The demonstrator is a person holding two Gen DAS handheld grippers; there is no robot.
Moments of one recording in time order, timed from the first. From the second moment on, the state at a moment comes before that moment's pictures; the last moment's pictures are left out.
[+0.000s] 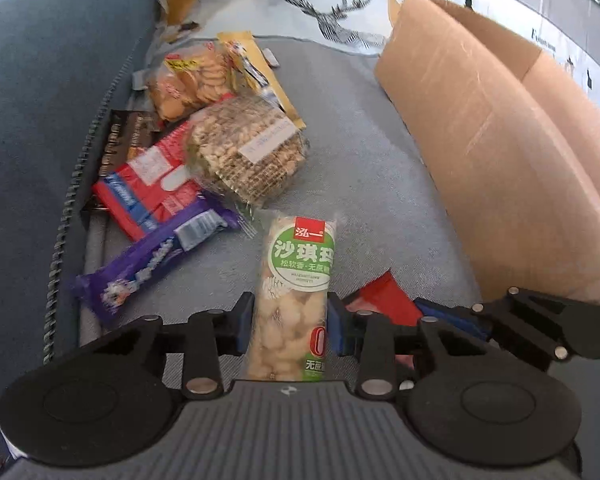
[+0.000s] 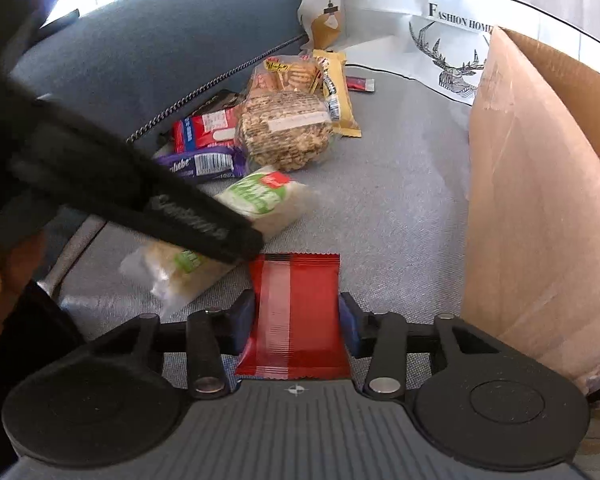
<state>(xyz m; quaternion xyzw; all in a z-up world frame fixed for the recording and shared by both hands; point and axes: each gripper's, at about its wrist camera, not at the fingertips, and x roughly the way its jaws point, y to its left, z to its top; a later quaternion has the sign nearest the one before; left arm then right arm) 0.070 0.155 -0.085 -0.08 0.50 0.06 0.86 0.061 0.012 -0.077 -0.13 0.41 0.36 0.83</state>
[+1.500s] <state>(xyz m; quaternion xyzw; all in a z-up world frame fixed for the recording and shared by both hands) 0.060 0.162 -0.090 -0.13 0.53 0.10 0.83 0.051 0.009 -0.068 -0.13 0.37 0.36 0.84</state>
